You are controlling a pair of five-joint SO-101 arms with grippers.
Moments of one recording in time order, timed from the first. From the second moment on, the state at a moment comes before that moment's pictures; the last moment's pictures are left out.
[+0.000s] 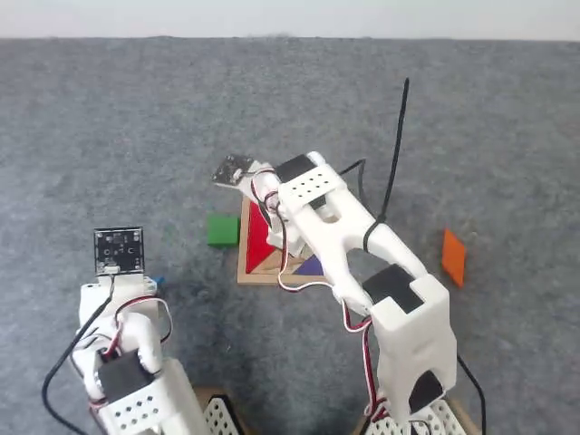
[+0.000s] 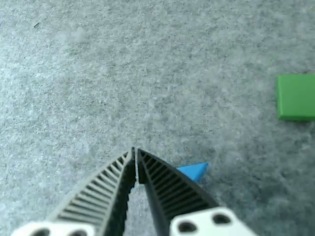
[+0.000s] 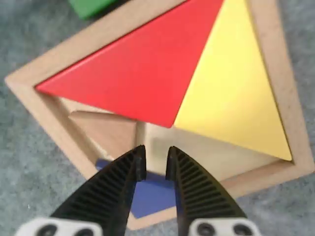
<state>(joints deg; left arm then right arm) -32.3 -103.1 92.6 66.6 -15.6 -36.4 26.8 -4.3 74.5 29.3</state>
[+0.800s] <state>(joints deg) -32.3 -103.1 92.6 66.6 -15.3 -37.2 19.6 -8.4 88.5 28.2</state>
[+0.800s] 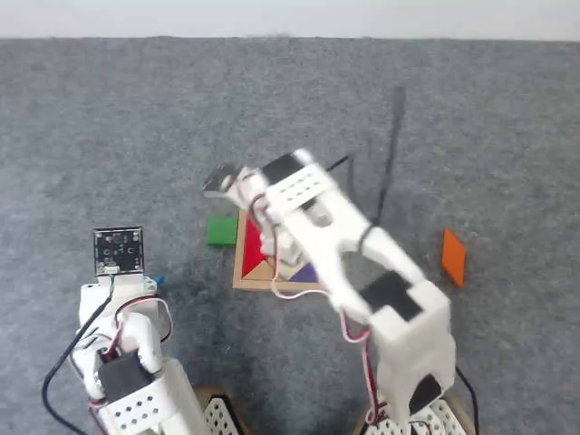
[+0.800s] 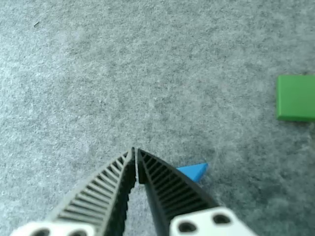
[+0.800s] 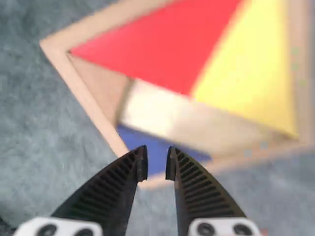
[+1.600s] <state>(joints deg) -29.8 -103.1 92.6 66.6 -15.3 -3.4 -29.7 46.1 64.9 17.7</state>
